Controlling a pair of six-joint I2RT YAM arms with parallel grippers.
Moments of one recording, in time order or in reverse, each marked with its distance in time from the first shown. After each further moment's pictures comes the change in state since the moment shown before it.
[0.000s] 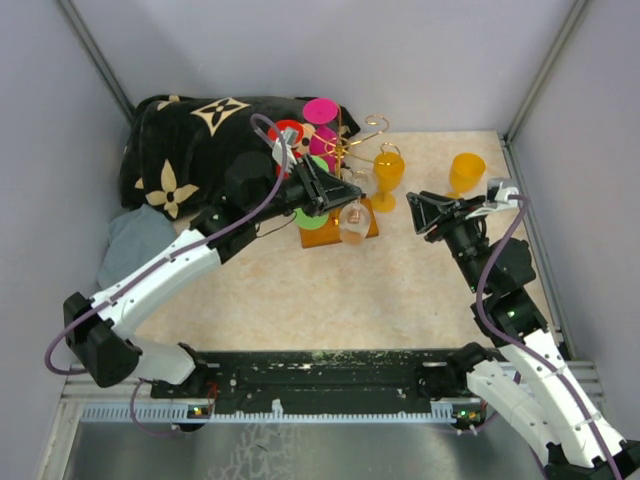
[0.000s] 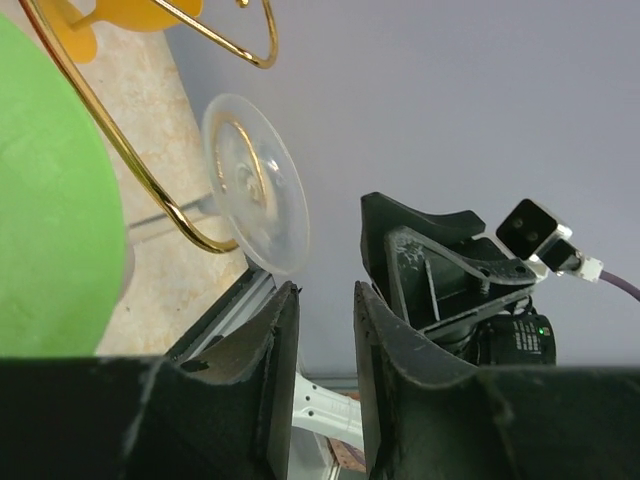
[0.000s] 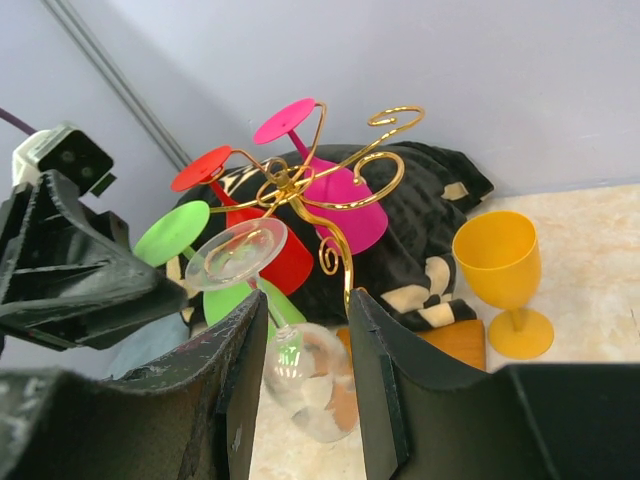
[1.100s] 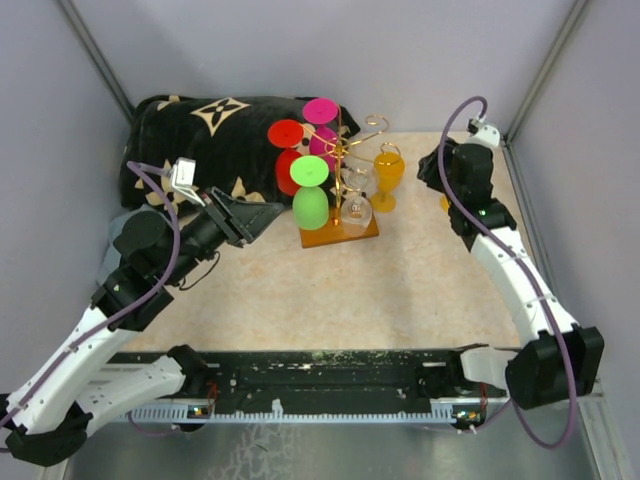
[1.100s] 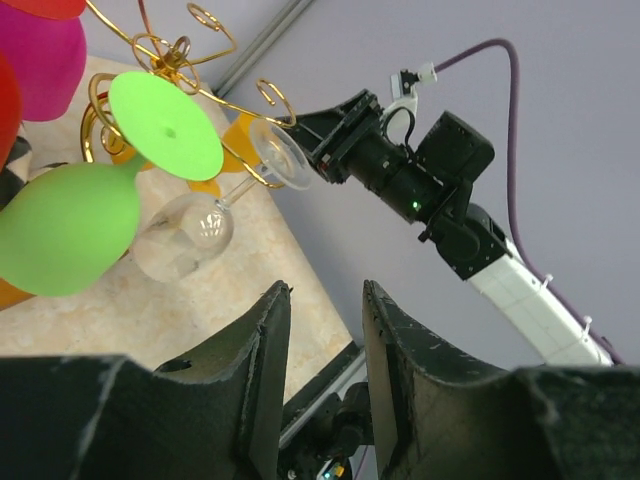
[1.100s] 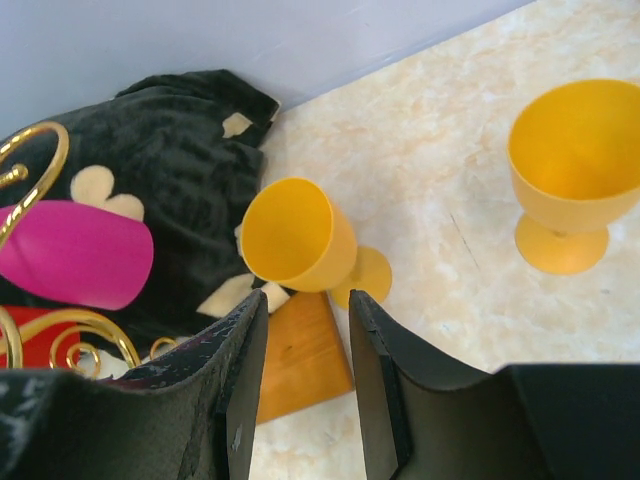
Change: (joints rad) left arm -0.003 -0.573 -0.197 -0.191 -0.300 0.338; right arm -0.227 0.582 0.343 -0.245 0.119 0.060
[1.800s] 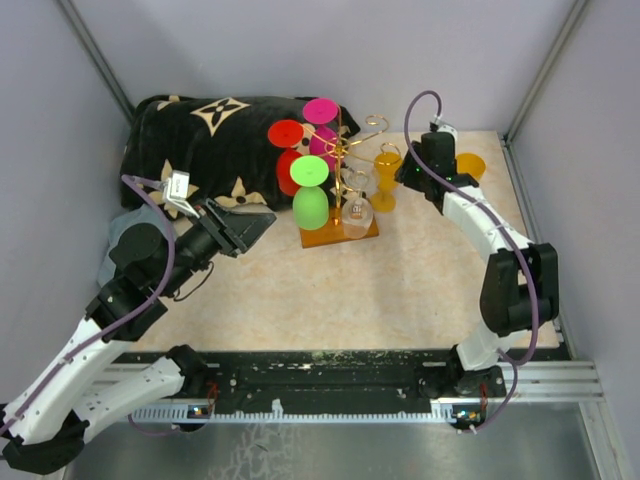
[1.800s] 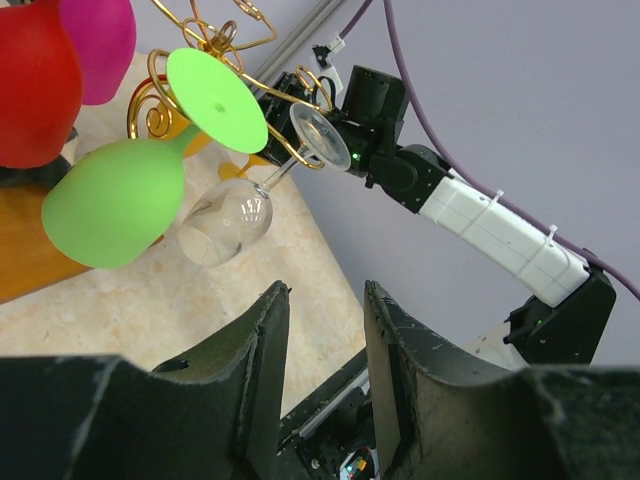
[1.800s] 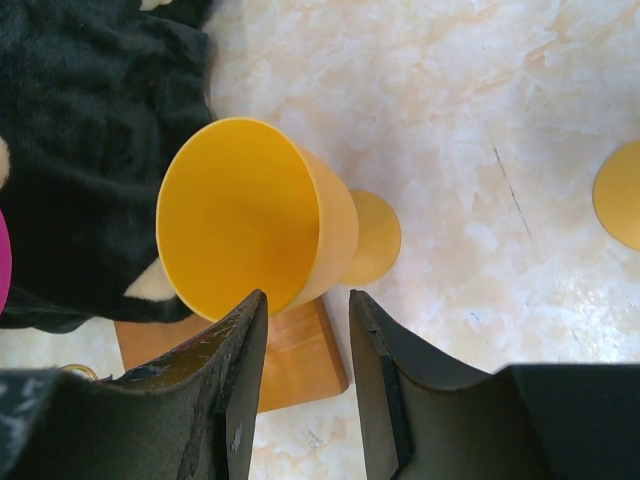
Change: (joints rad) left arm 0.000 -0.084 -0.066 -0.054 -0.053 0.031; right arm -0.006 0.437 0.192 -0.051 -0.121 0.008
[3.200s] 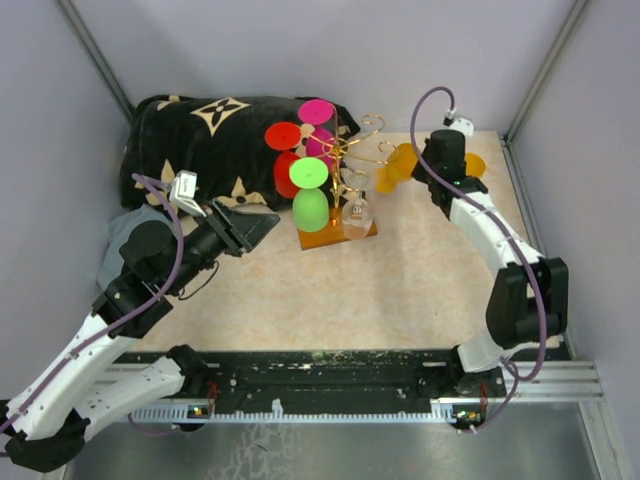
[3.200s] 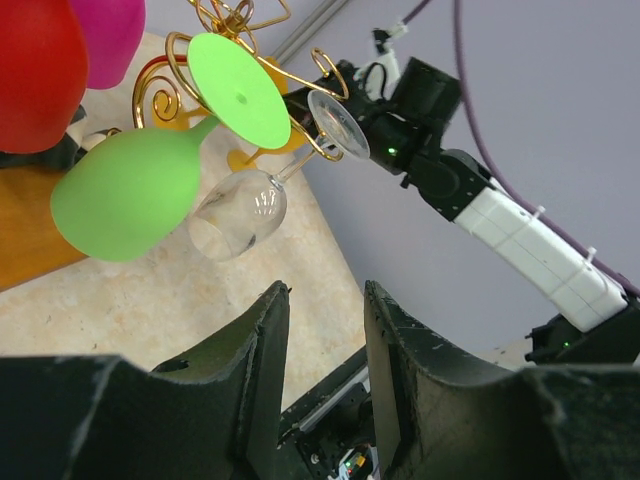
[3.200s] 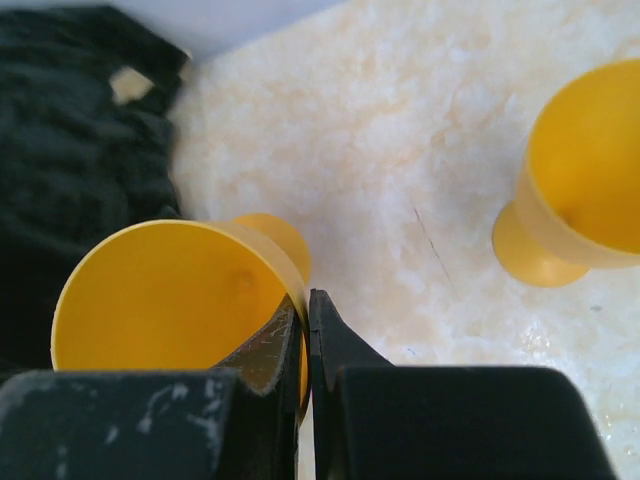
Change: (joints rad) left arm 0.000 0.018 -0.021 -0.006 -0.012 -0.023; right arm -0.012 -0.030 -0.016 0.039 0.145 -0.066
